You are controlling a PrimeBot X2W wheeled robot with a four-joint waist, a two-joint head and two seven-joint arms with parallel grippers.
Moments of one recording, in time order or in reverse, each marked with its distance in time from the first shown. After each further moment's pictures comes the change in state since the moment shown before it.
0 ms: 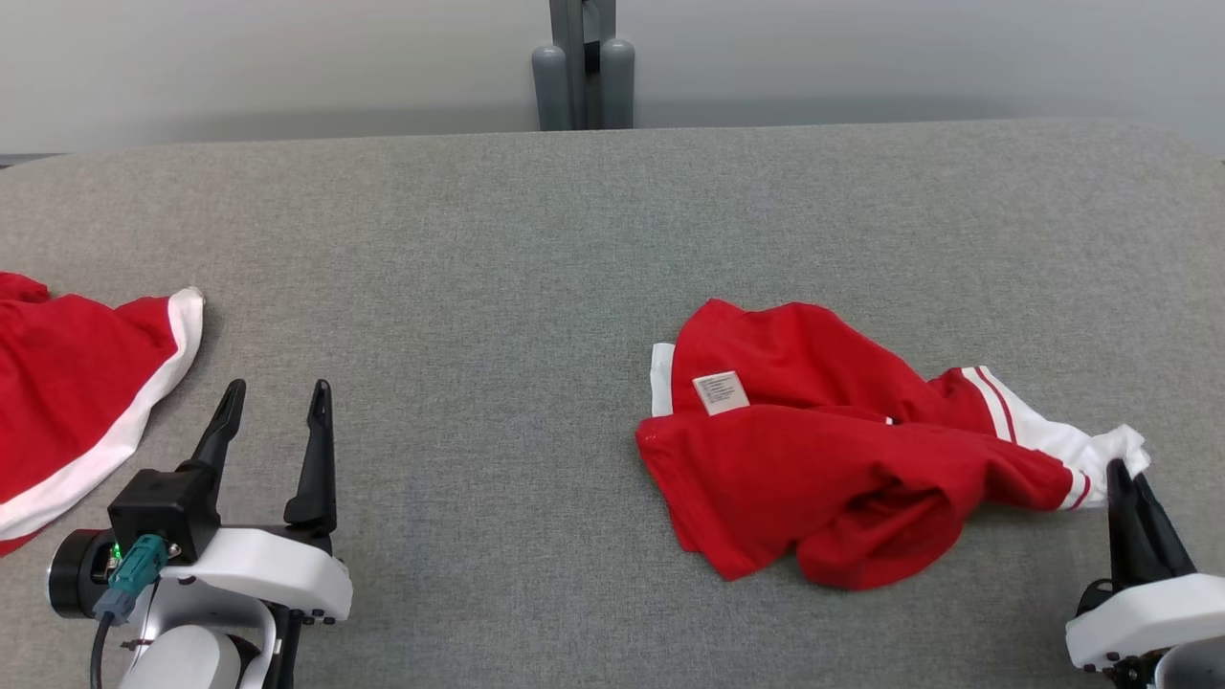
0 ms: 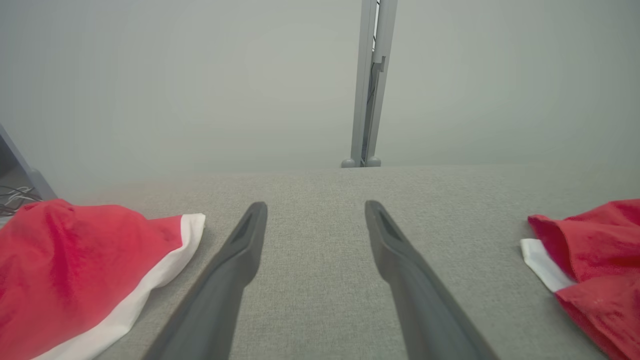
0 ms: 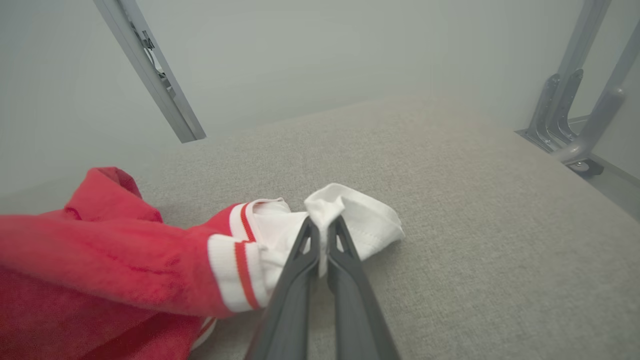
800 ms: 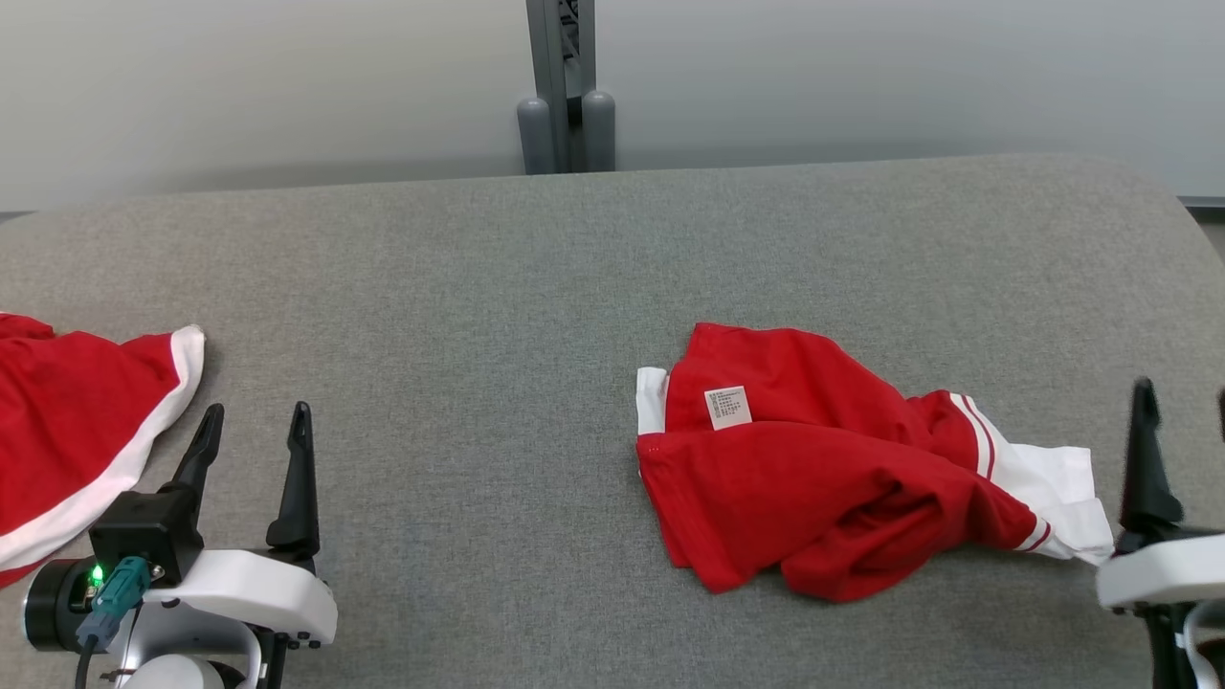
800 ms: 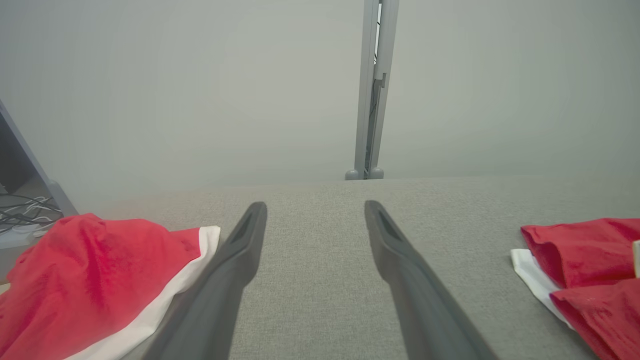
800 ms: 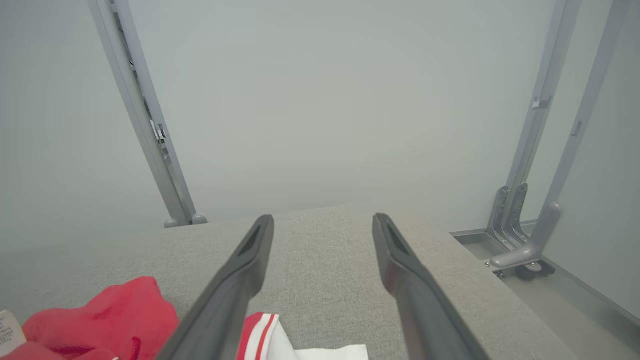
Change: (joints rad) left arm 0.067 0.039 0.012 -0.088 -0.007 0.065 0.053; right arm -0.051 0.004 -0.072 -0.035 -0.126 0.000 -0.082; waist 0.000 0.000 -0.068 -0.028
